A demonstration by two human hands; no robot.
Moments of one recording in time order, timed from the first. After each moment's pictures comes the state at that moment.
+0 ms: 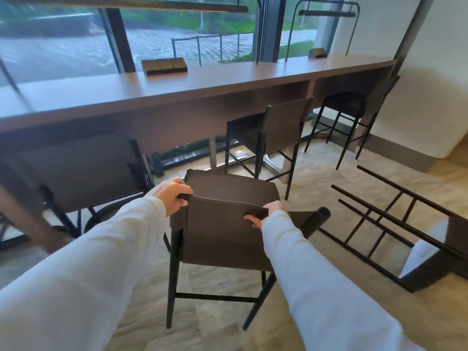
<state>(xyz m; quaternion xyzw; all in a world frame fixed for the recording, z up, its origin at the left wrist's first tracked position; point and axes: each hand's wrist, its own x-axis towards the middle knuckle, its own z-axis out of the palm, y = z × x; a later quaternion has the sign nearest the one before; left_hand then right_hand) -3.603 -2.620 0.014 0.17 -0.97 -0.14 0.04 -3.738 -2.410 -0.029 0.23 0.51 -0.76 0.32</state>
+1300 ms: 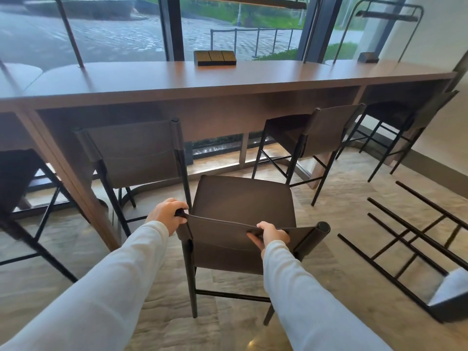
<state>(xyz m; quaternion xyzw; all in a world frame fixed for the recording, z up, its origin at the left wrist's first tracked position) -3.480 -2.690 -0.044 0.38 -0.89 -0.25 0.07 -3.637 -2.505 -0.083 0.22 0.58 -0.73 0.28</state>
